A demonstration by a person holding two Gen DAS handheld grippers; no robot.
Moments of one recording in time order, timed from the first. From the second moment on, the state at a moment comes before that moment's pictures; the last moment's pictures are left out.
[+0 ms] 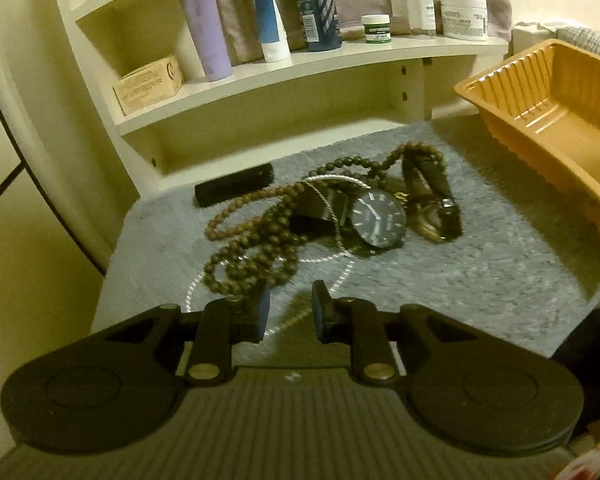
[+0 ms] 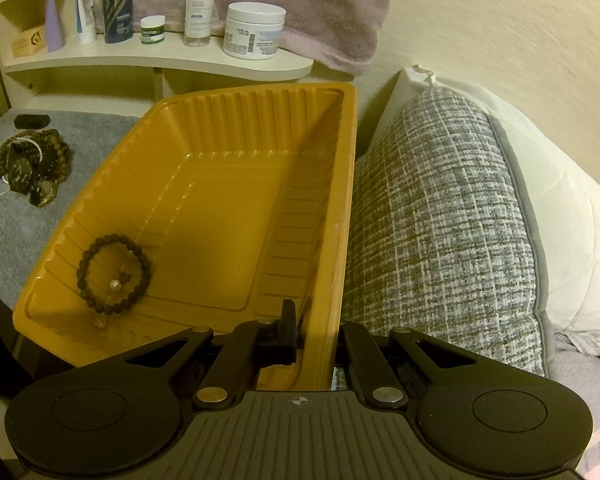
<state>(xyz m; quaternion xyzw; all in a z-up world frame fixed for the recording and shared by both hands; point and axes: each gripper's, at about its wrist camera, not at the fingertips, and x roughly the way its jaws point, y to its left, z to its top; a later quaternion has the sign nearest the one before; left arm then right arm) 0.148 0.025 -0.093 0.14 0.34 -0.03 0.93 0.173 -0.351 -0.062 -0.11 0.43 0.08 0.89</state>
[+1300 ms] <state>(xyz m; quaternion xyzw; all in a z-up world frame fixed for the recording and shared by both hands) 0.159 0.009 -0.024 0.52 0.15 -0.06 0.84 0.171 -0.352 -0.060 -0.11 0.42 0.08 0.90</state>
